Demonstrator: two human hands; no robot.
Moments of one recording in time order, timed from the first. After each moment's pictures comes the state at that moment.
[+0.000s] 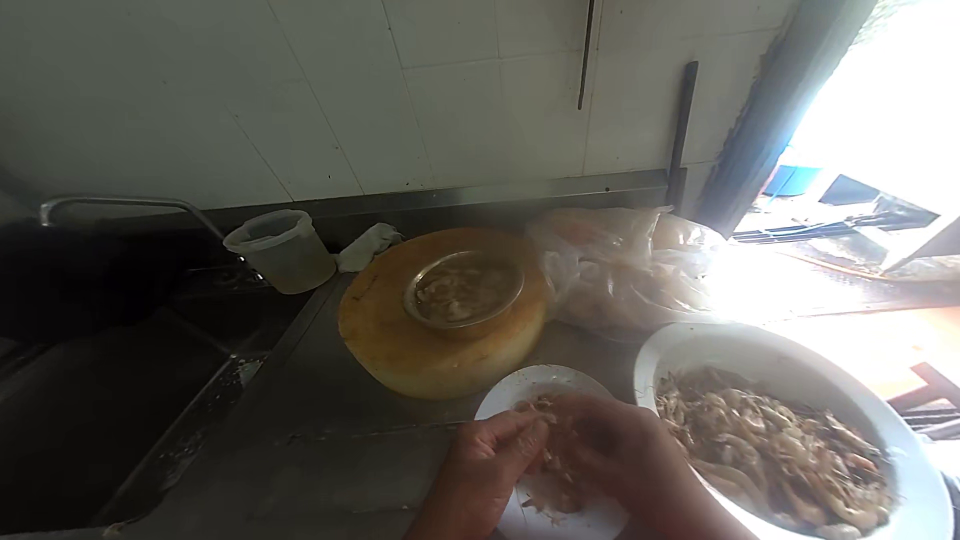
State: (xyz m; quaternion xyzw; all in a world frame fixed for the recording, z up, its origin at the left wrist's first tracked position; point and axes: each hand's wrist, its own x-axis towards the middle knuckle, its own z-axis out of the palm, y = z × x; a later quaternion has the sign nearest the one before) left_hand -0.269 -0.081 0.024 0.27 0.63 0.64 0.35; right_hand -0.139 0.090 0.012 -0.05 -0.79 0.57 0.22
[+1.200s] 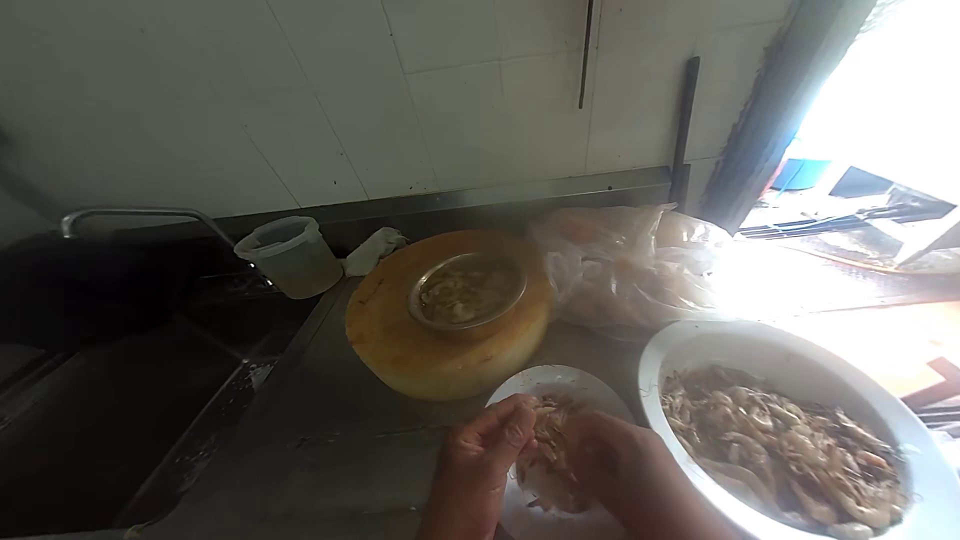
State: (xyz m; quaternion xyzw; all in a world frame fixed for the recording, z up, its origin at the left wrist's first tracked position) left_hand -0.263 -0.078 0.021 0.20 0.58 0.74 0.28; right_hand -0.125 0.078 0.004 -0.14 -0.84 0.50 0.16
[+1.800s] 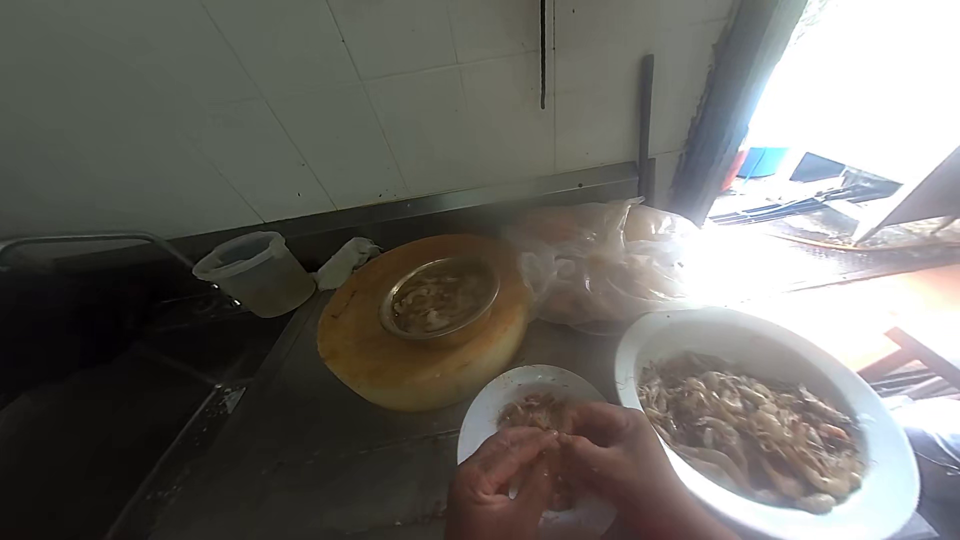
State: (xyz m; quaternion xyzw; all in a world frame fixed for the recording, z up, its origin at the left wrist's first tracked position) left_hand -0.232 -0.075 0.009 0.41 0.64 0.64 0.13; right_hand -0.131 0.078 0.002 -0.11 -0.63 0.73 0.25
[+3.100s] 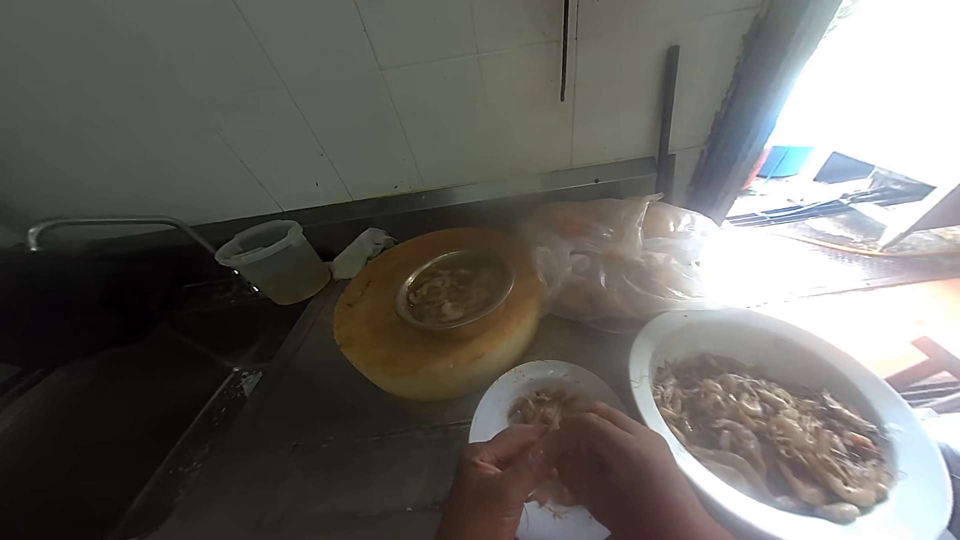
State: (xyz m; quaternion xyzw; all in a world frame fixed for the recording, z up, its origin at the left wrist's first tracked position) left_hand -0.237 -0.080 0.024 0.17 0.59 0.71 0.36; right_hand -0.130 0.064 0.006 -0.07 -0.87 0.33 0.35
